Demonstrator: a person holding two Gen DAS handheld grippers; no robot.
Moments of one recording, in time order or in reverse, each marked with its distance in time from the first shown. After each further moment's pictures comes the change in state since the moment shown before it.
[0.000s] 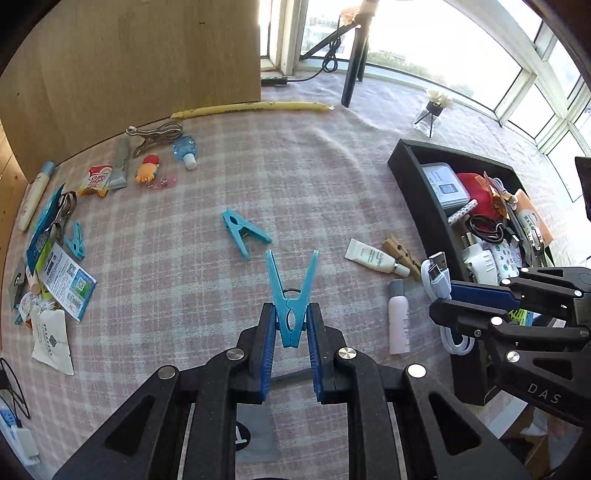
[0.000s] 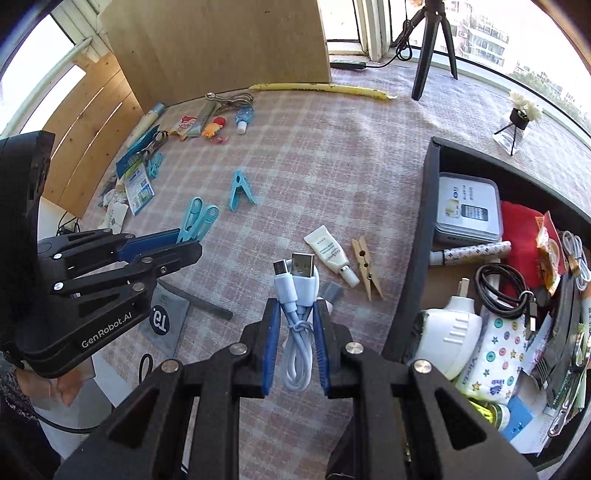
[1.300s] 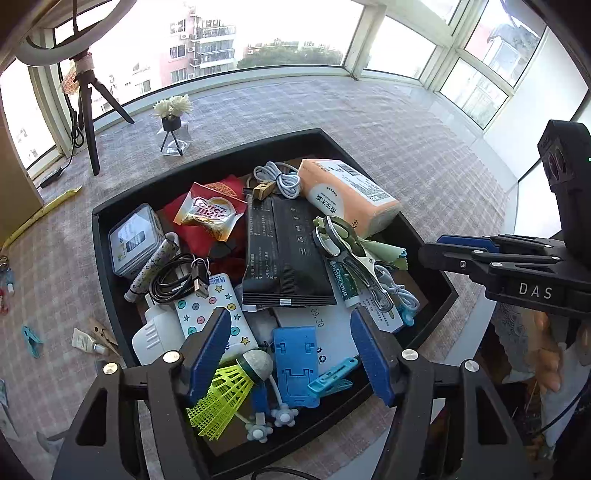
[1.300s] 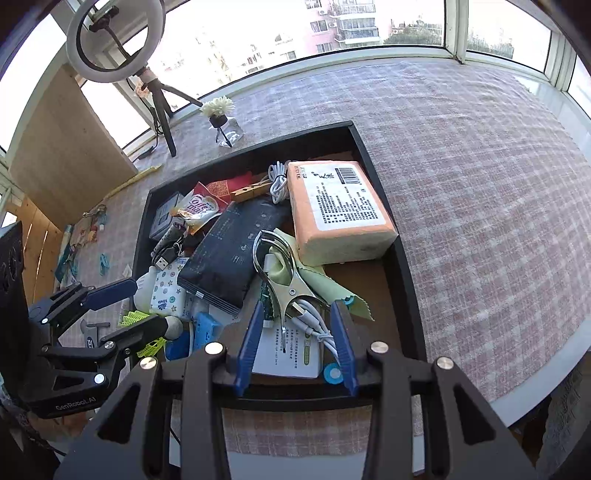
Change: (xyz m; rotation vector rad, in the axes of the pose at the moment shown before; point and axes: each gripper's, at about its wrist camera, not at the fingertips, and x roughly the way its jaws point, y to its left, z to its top) left arm -0.001 -0.287 0.026 0.304 -0.006 -0.221; right arm -0.151 -0.255 -0.120 0.421 -0.155 -0.162
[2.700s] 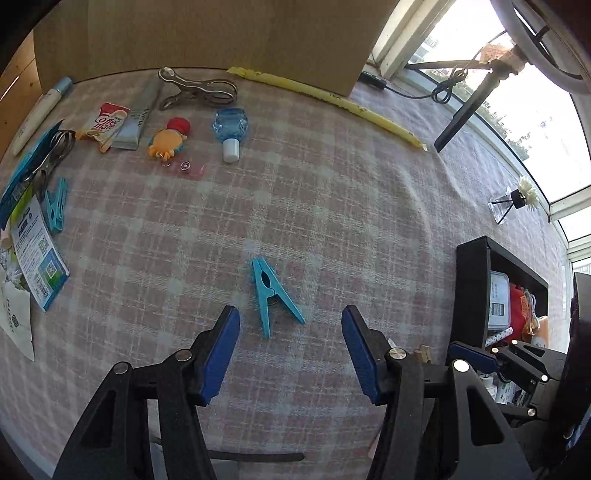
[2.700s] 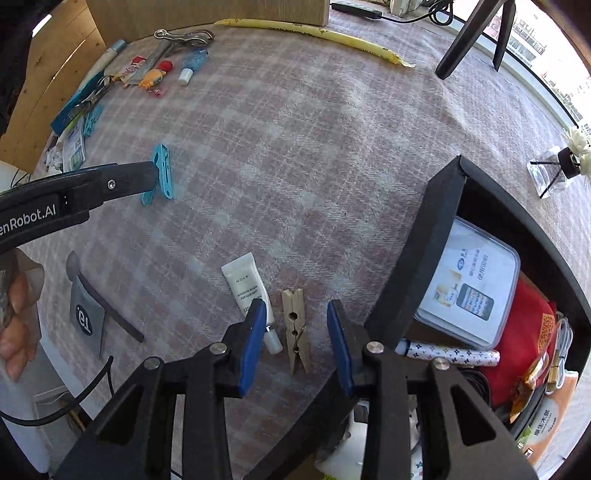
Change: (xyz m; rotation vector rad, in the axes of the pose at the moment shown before) left arm -0.004 0.346 -0.064 -0.720 0.078 0.209; right arm 0.215 0.318 0.039 -0.614 0.401 -0.002
